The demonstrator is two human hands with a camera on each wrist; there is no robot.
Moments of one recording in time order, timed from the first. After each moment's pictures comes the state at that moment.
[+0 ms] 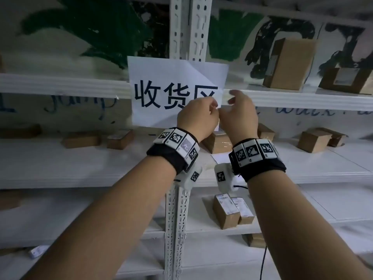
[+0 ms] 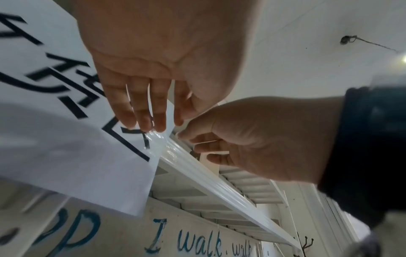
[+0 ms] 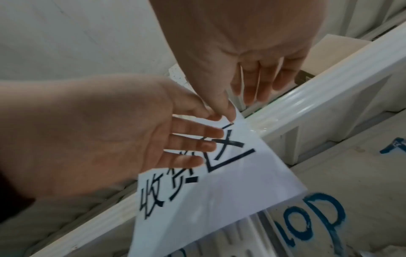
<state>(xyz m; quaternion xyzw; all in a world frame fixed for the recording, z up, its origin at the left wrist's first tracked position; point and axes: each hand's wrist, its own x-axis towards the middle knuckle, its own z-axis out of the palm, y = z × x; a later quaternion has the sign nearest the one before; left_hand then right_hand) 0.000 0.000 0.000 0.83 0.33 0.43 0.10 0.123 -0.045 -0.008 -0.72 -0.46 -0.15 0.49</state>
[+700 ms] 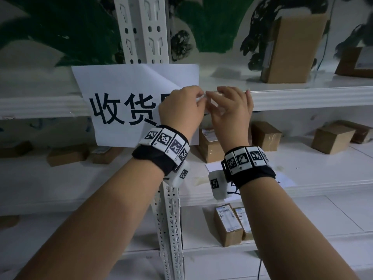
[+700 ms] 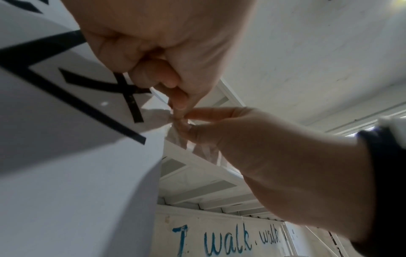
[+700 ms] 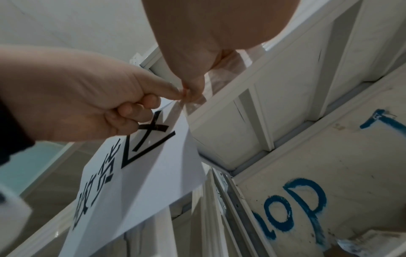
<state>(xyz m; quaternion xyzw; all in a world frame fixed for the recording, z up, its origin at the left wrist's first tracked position) 0.086 0.042 0.029 0.80 0.39 0.46 -0.04 0.225 0.025 -0.027 -0.57 -0.50 -0.32 0.56</state>
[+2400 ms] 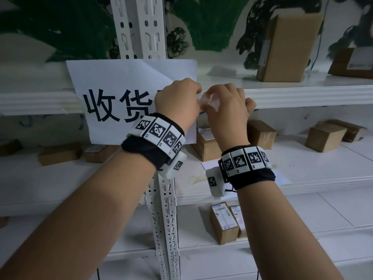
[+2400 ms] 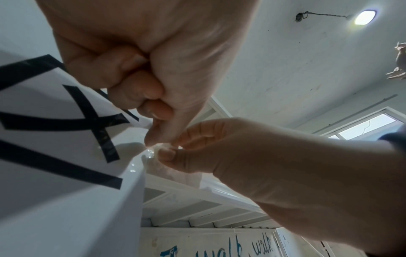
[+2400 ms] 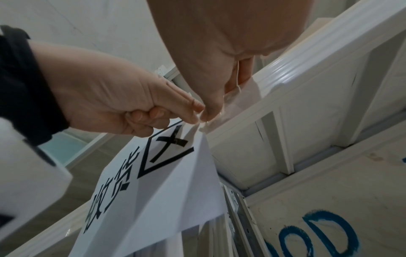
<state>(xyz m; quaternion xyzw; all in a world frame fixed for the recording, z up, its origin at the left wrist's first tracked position) 0.082 0.048 0.042 0.83 0.40 0.37 -0.09 0.209 0.005 -0.012 -0.67 -0.49 -0.28 0.48</state>
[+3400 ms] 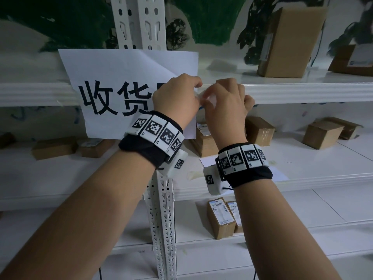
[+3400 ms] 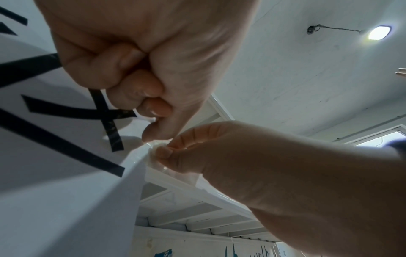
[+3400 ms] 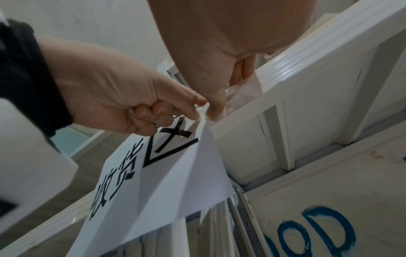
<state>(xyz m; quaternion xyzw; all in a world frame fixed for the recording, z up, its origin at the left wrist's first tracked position) 0.077 0.049 0.035 0.83 0.39 0.39 -0.03 0.199 0.005 -0.013 -0.69 -0.49 -0.27 0.46</state>
